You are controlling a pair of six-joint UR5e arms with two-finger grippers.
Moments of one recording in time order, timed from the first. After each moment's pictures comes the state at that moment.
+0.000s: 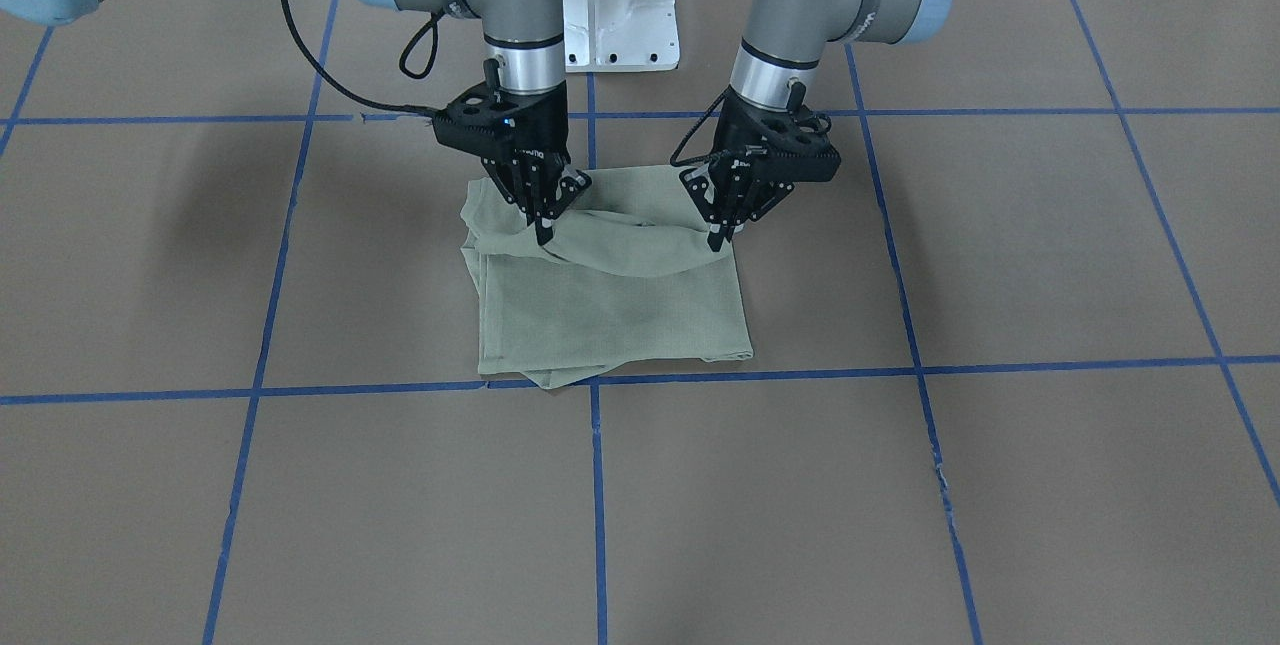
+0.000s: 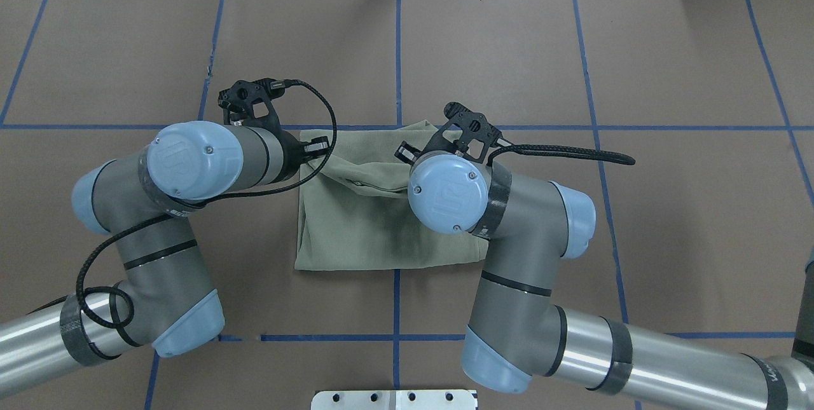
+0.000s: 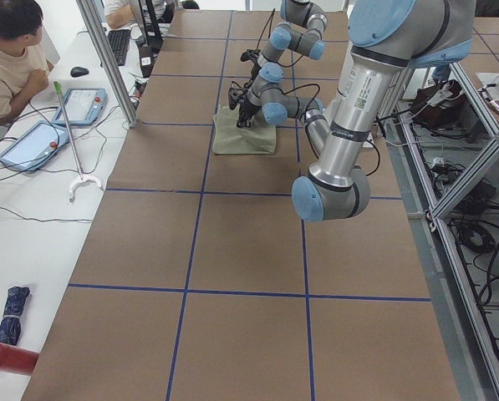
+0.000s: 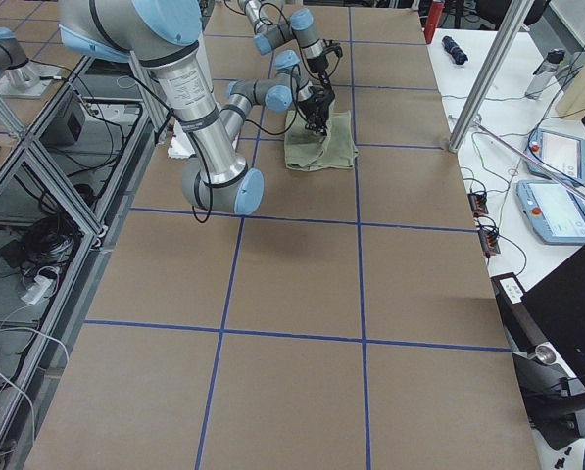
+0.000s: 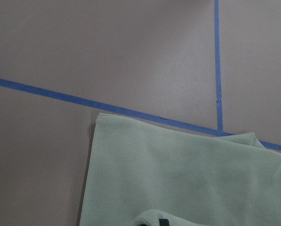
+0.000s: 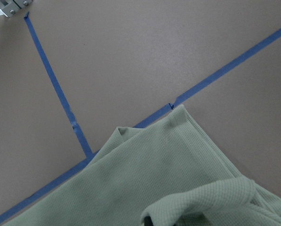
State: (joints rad) left arm -0.53 -2.06 -1.77 -1.93 -1.56 -1.44; right arm 0.41 -0.88 1.67 -1.51 1.37 1.87
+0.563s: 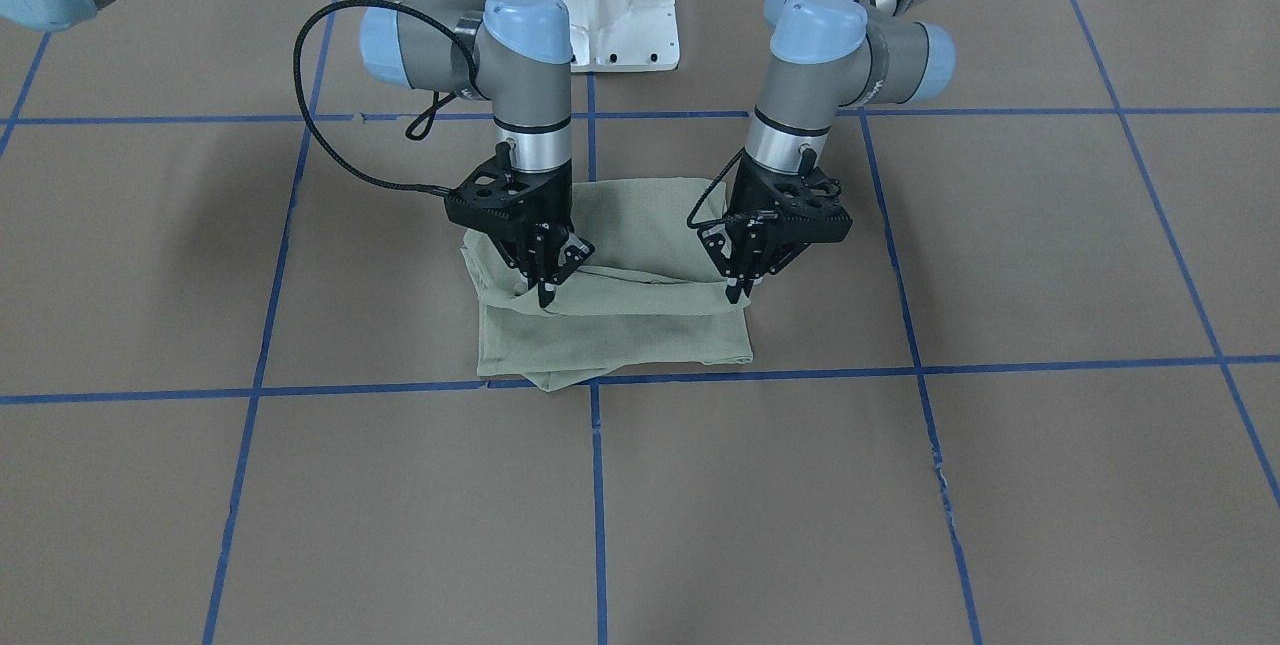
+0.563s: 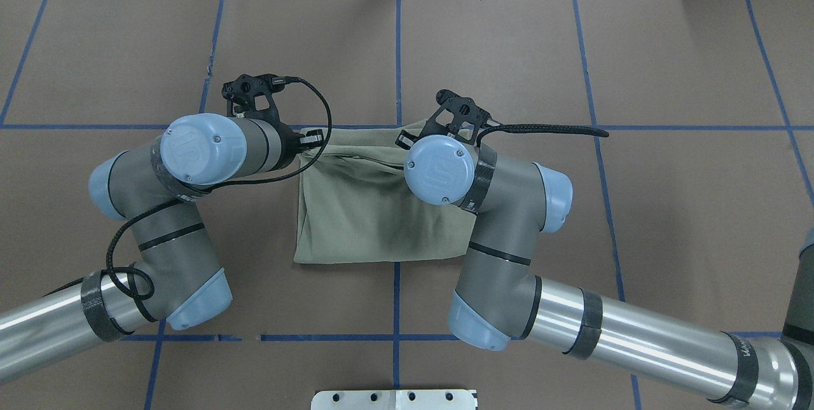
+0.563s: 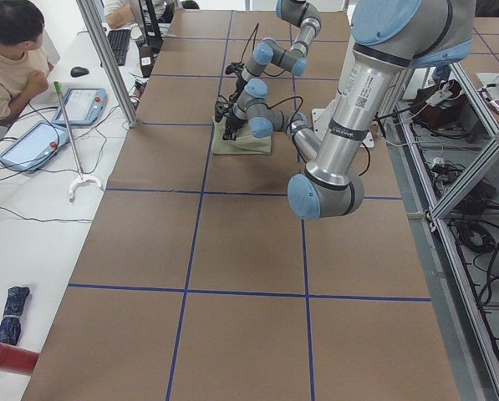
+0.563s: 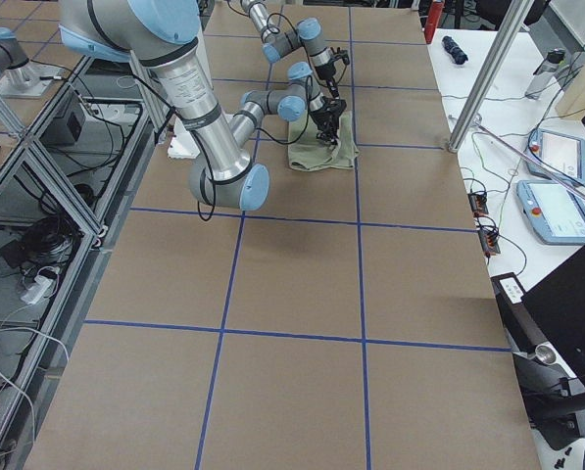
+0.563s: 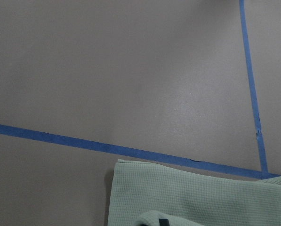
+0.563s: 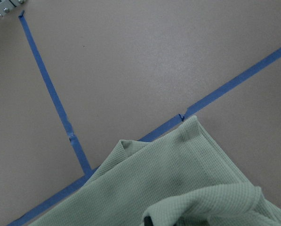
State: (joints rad) left arm -0.56 -2.06 -1.67 -2.01 -1.56 -1.36; right arm 0.45 -0.85 1.54 -1.43 1.39 1.76
